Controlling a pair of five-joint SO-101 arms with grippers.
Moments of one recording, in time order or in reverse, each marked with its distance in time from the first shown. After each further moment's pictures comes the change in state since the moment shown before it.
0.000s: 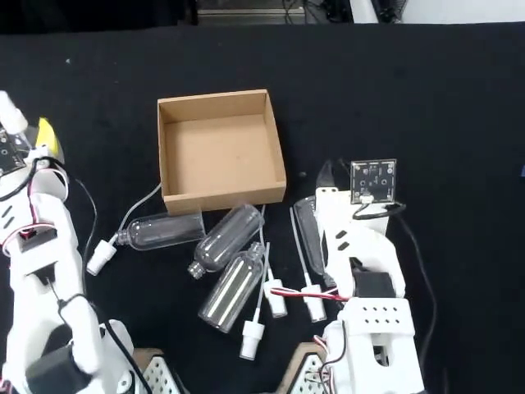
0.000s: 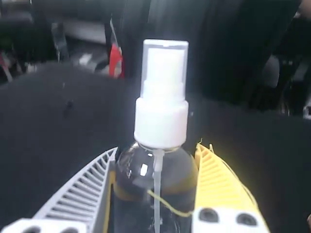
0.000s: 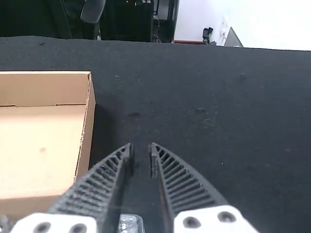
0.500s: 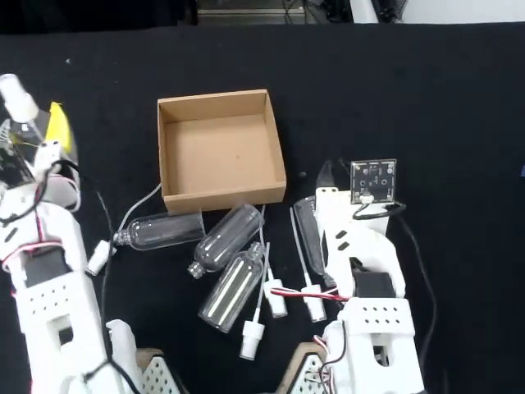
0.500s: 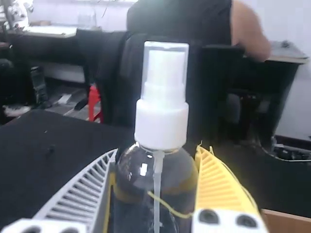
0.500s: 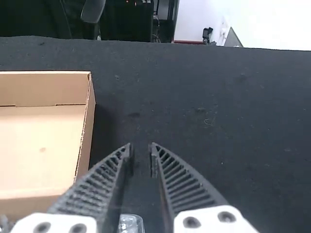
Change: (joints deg) left arm 5.4 -29.4 1.2 19.9 0.0; right arm 0.0 0.0 0.0 0.0 0.0
